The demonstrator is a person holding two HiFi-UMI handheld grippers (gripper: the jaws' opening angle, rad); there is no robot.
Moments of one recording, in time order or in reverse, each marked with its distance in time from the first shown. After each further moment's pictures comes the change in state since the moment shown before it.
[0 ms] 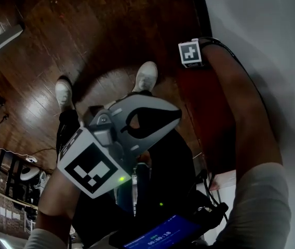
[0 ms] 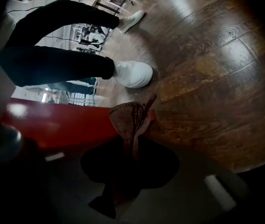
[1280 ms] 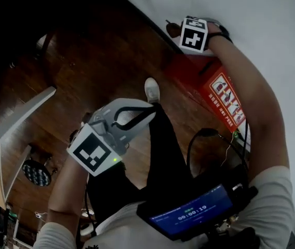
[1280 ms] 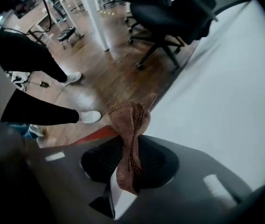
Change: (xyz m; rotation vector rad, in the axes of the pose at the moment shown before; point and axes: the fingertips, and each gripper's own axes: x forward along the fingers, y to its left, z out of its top) left arm -0.162 -0.129 0.111 0.409 0.075 -0.268; right arm -0.376 0.161 -0.051 0.737 -0.237 -0.811
